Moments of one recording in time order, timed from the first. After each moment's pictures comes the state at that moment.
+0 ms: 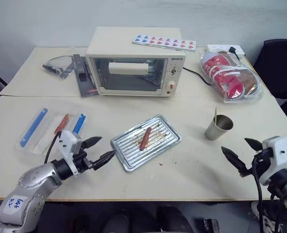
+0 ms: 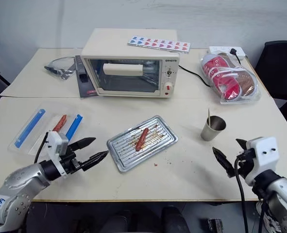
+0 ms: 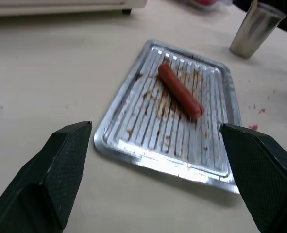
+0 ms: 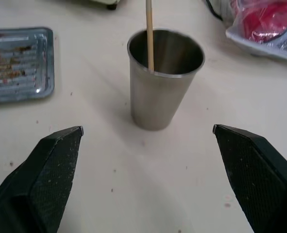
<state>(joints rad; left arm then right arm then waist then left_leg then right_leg) 0.05 0.60 0.25 -0.49 -0.66 0.58 -0.61 0.24 -0.59 -0.55 -0.68 0.60 0.68 0.44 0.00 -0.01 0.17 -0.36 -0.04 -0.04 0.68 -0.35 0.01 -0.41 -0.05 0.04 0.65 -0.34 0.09</state>
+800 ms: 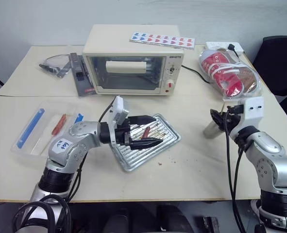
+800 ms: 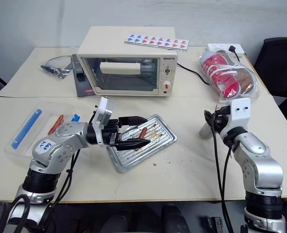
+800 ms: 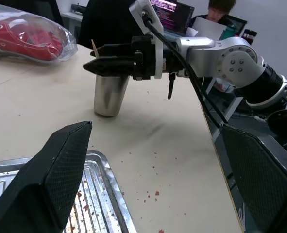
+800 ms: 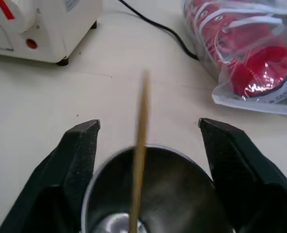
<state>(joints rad) -0.54 0.49 -0.10 -0.22 -0.66 0.67 -0.91 -0.30 -0.51 -0.27 -0.29 0.40 0.67 0.23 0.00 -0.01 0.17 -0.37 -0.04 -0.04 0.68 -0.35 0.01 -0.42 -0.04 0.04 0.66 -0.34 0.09</state>
